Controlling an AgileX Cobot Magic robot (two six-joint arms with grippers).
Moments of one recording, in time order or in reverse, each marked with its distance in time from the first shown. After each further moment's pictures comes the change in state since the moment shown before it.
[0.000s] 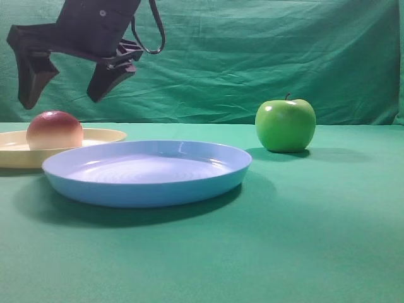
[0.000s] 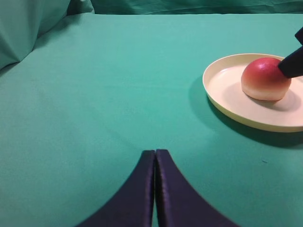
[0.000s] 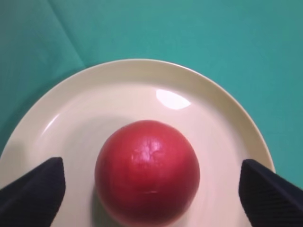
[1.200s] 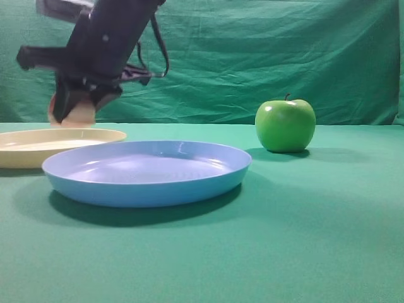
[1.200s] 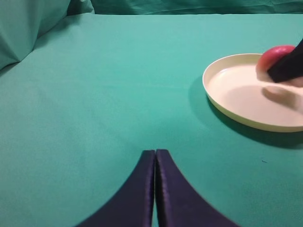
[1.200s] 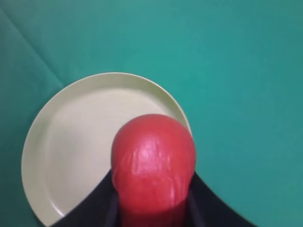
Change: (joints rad) left arm 0.000 0.000 0.000 0.000 0.000 0.000; right arm -0.106 -0.213 -0.081 -0.063 0.409 0.193
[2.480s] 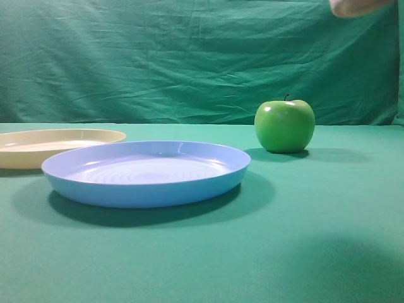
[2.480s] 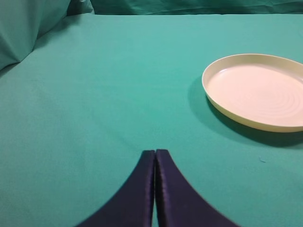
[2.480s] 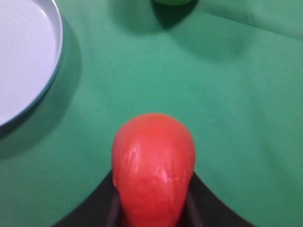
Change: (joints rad) left arm 0.000 0.000 0.000 0.000 0.000 0.000; right arm -0.280 -0.919 1.477 -0.096 -0.495 0.157
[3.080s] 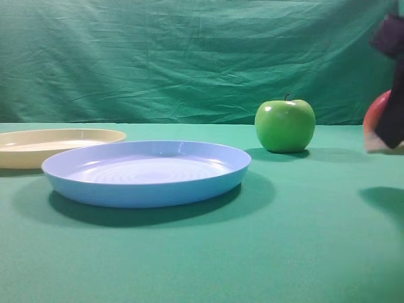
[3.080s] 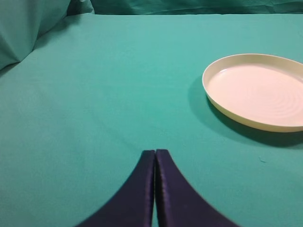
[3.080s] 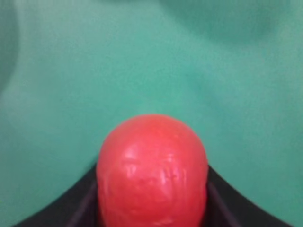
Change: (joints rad) left arm 0.000 0.000 0.000 0.000 0.000 0.000; right arm -0.007 0.241 0.086 0.000 -0.296 -0.041
